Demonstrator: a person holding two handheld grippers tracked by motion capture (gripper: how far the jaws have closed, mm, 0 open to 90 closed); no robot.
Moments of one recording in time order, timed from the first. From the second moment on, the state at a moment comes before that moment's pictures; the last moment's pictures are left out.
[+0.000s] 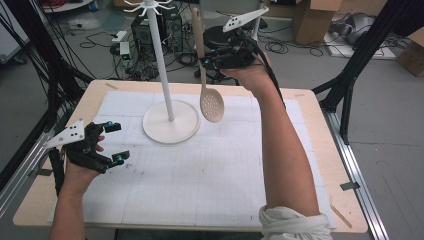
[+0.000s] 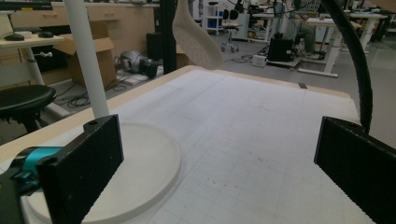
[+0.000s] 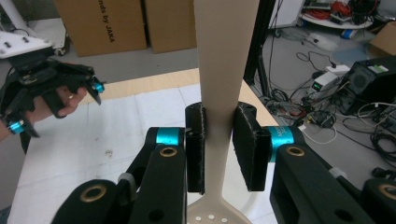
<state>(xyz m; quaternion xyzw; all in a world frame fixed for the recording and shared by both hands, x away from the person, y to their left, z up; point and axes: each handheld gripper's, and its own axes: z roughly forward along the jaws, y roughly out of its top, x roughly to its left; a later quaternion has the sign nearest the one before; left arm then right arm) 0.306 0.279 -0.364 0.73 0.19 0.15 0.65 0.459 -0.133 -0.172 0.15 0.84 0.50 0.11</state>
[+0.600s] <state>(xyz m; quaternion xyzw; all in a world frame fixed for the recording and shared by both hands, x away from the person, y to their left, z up) 0.304 0.280 -0.362 0.72 0.18 0.15 0.65 0.490 -0.098 -0.171 0.16 0.85 0.48 0.10</state>
